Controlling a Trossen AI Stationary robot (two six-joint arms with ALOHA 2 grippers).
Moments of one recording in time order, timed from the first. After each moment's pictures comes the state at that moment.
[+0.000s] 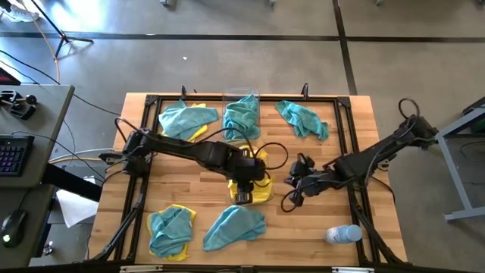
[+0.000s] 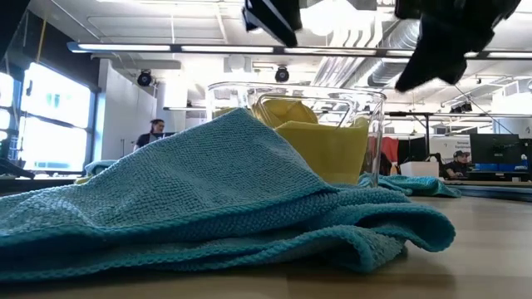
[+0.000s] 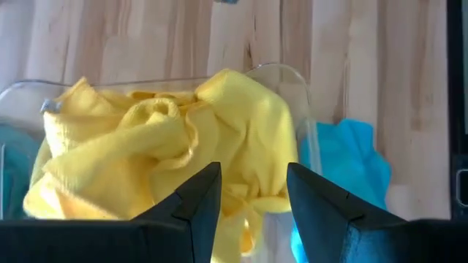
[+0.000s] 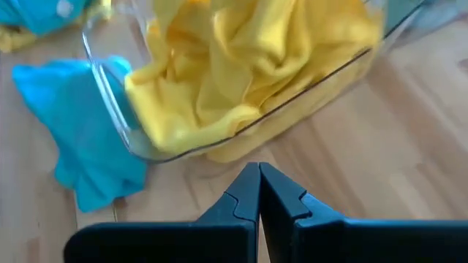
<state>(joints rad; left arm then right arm) -0.21 1.99 1.96 -1.08 -0.10 -0.24 0.45 1.25 0.82 -0.49 0.41 0.76</state>
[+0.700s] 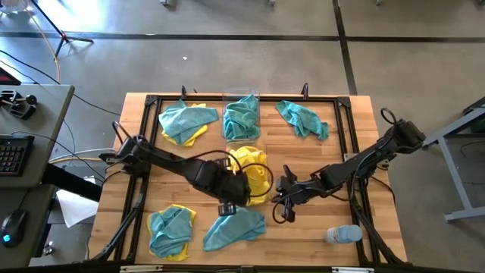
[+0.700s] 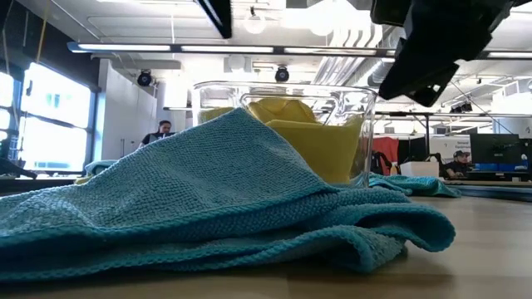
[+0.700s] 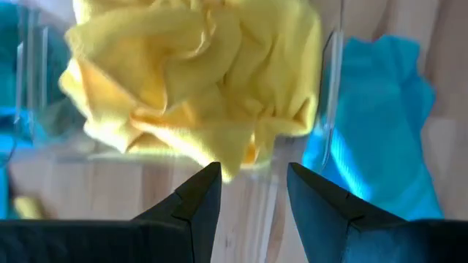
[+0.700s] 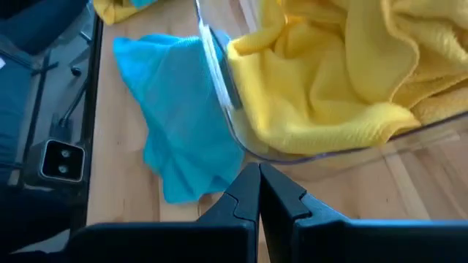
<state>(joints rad) -0.36 1.97 1.96 -1.35 -0.29 -0.45 0.46 1.45 0.82 -0.14 0.19 0.68</state>
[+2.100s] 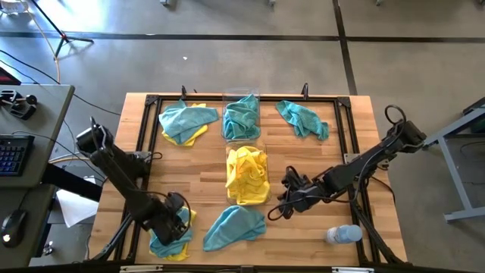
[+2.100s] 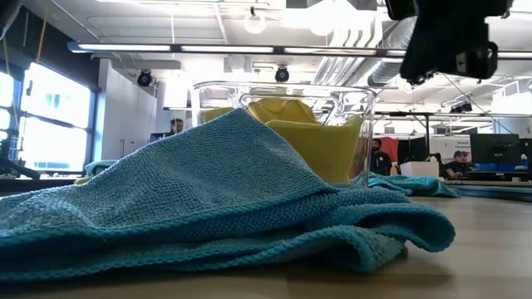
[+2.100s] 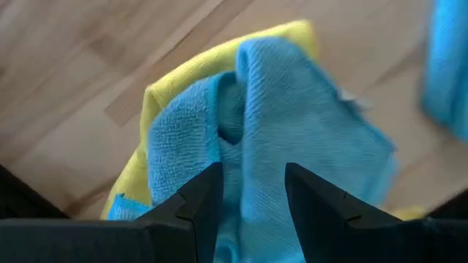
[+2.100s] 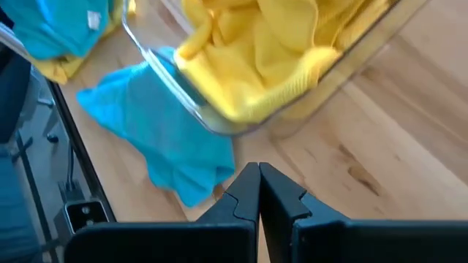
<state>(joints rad) -0.87 1.56 1.03 -0.97 -0.07 -1.73 0.52 1.45 1.00 -0.52 0.30 1.19</state>
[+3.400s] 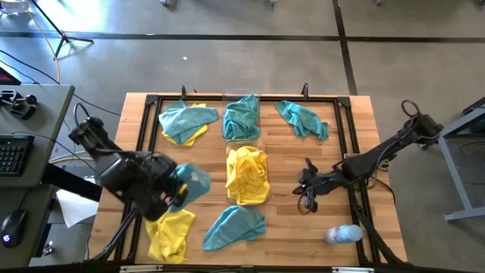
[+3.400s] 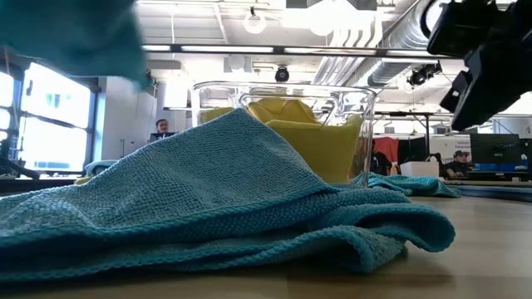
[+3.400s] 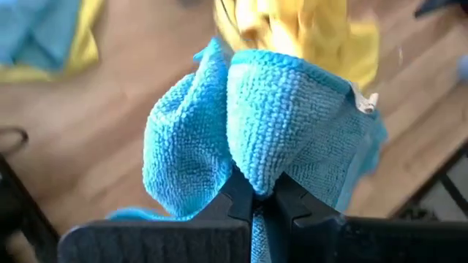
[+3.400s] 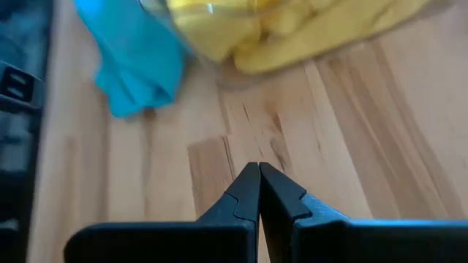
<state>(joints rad) -0.73 1.44 1.60 -1.57 -0.53 -1.67 0.48 1.10 0.53 -0.27 0.20 0.69</state>
